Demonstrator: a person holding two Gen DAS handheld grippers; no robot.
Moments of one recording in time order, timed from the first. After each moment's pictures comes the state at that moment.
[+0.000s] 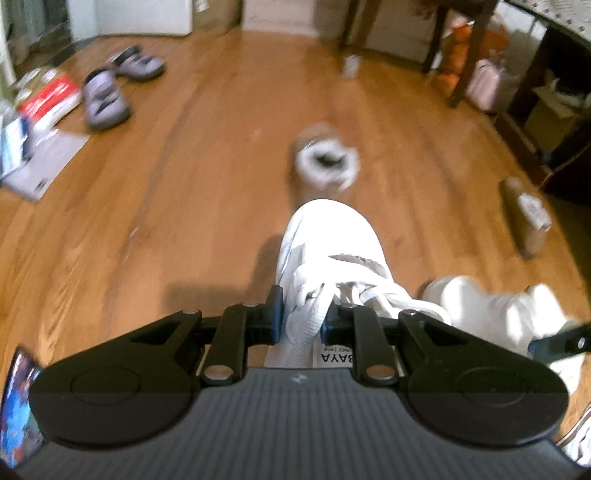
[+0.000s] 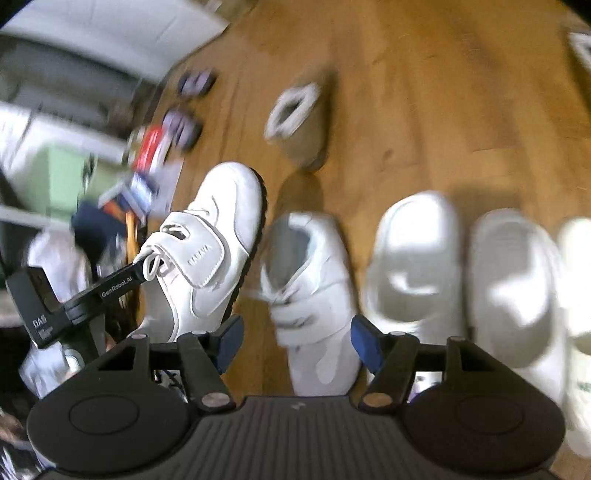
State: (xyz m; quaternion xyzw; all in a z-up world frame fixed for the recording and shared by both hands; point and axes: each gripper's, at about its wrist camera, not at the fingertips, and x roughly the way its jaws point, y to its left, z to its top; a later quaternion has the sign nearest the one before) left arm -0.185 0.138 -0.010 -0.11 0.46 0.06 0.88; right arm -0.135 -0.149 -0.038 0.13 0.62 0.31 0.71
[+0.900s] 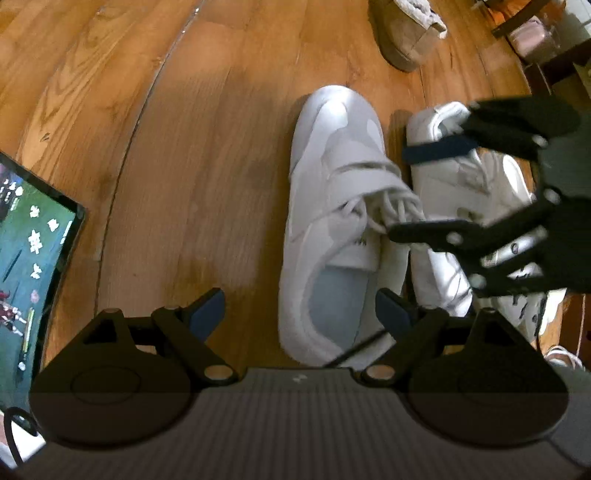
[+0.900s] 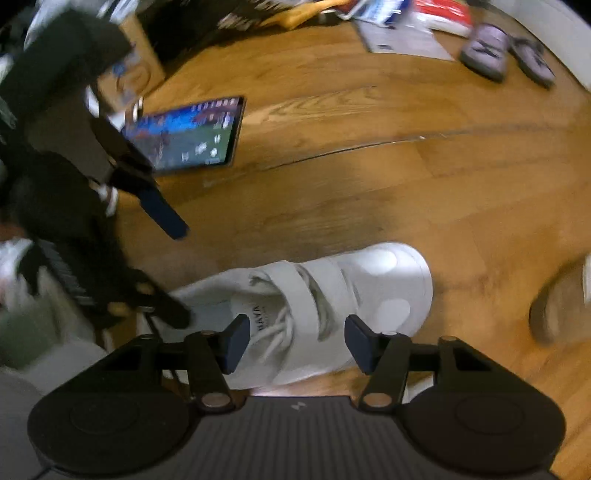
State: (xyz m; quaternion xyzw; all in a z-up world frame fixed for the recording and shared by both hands) left arm -0.267 0.223 -0.111 -0.23 0.61 0.01 0.76; right arm -0.229 0.103 -0.085 -0.40 0.43 0.57 0.57
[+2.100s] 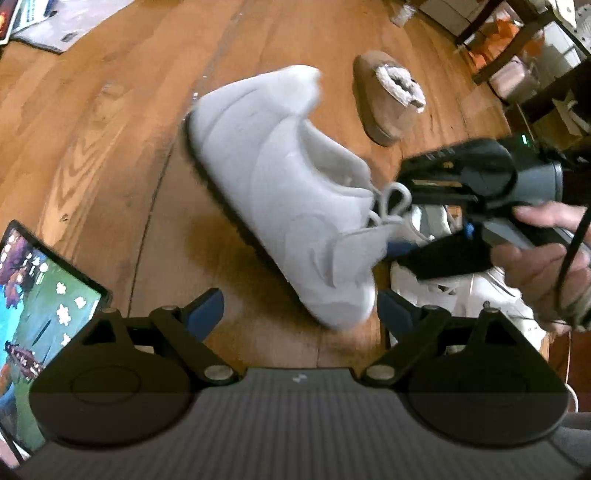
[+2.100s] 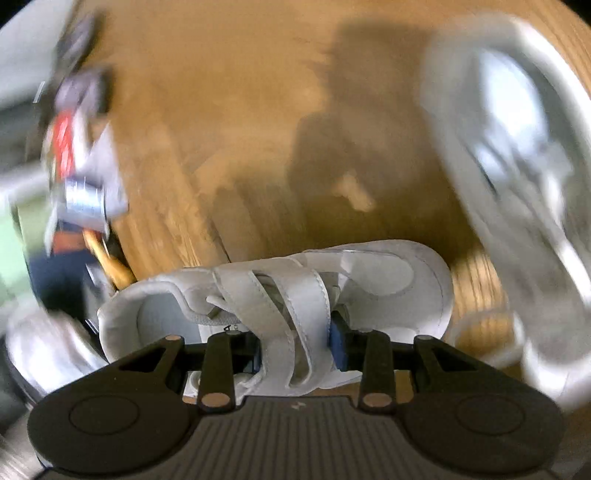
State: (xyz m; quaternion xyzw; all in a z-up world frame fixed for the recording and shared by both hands) left arm -0.247 0.256 -0.059 -0.24 0.54 0.00 0.80; right arm -0.131 -0.002 -0.160 0.34 0.78 0.11 0.51
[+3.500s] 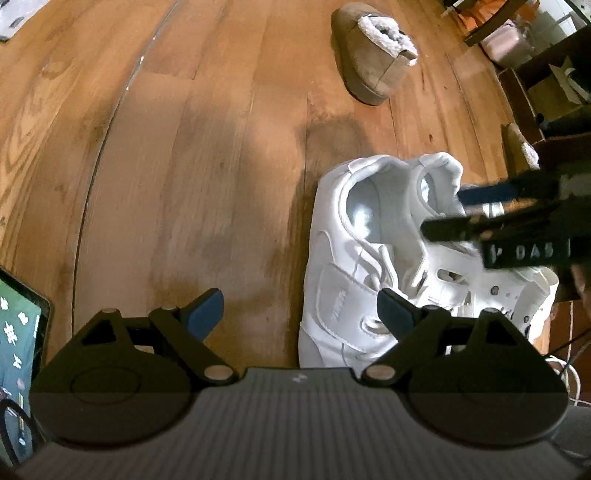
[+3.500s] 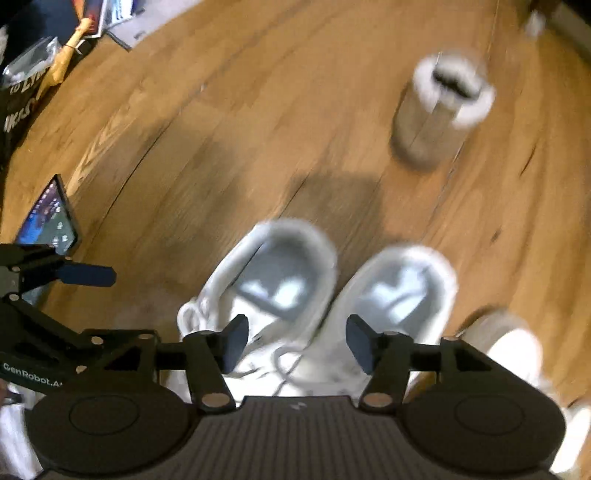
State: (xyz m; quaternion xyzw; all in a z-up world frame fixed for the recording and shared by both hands) left arm -0.203 0.223 -0.108 -0.23 0.58 -0.03 0.78; right arm -0.149 0.013 -0.046 -0.28 0.58 0.27 0.71
